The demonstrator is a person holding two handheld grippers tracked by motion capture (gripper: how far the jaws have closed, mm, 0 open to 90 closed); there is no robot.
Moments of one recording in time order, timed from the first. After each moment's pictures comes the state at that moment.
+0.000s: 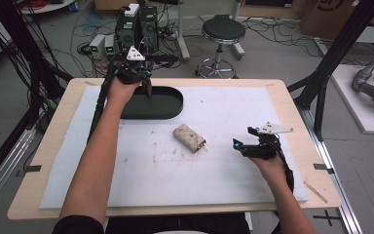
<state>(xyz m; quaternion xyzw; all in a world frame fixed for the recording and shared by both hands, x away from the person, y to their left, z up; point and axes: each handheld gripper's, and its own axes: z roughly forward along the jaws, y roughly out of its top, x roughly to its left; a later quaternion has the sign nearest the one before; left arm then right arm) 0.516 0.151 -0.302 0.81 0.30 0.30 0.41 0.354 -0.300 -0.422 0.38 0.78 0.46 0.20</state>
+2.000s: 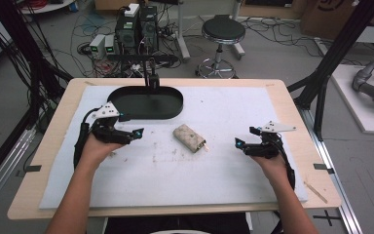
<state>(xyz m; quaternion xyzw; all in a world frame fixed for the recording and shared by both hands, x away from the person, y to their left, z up) 0.365 0.203 -0.387 0.79 0.31 0.16 0.50 0.358 -0.308 -0.422 0.39 0.77 0.46 0.19</state>
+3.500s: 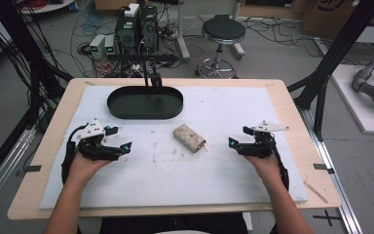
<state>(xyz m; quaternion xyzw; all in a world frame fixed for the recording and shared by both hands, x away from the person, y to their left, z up) 0.332 0.235 -0.409 0.78 0.33 0.19 0.50 0.359 -0.287 -0.423 0.39 0.77 0.47 0.18</state>
